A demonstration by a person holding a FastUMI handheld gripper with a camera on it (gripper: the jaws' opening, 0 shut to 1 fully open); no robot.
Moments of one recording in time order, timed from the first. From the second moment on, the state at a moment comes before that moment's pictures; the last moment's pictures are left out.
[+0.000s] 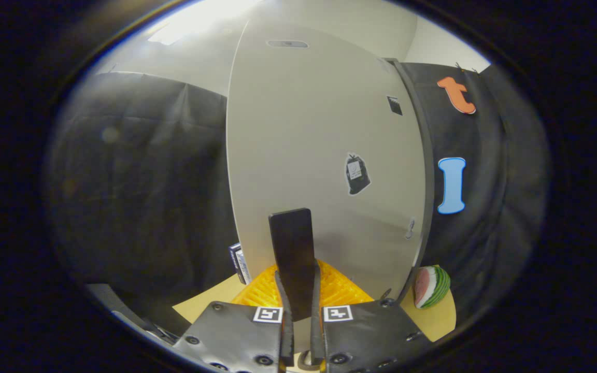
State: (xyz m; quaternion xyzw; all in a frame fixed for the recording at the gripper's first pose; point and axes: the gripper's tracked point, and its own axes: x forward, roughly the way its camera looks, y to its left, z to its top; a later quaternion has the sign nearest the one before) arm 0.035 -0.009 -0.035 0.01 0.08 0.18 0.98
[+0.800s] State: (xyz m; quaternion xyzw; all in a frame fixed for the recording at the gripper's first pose) arm 0.024 -0.073 -0.017 0.01 0.06 0.09 0.99
